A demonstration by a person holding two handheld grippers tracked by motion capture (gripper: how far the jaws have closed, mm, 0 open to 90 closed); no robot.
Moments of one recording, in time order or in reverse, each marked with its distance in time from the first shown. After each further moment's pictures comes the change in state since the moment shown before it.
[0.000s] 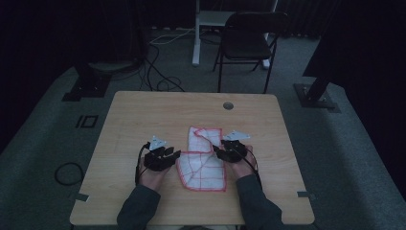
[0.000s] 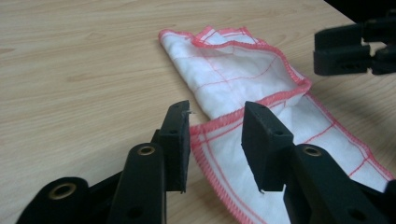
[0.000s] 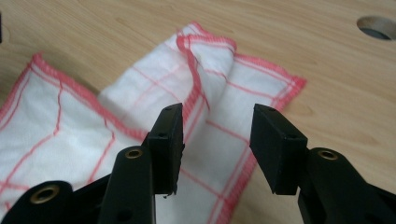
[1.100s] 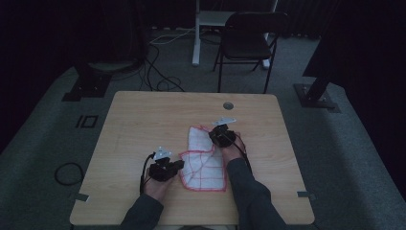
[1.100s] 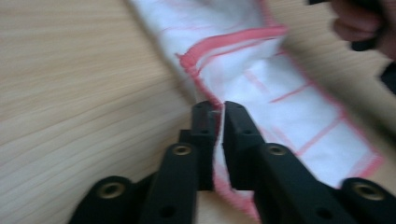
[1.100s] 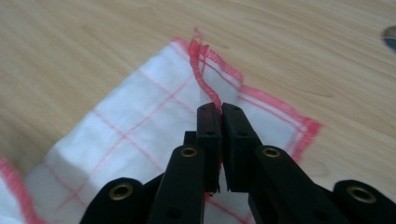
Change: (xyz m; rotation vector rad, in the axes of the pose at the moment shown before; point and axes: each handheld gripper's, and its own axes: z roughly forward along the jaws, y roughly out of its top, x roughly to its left) left arm -0.020 -0.028 0.009 0.046 -0.129 0.000; right arm -0.011 0.039 0.053 0.093 -0.024 0.003
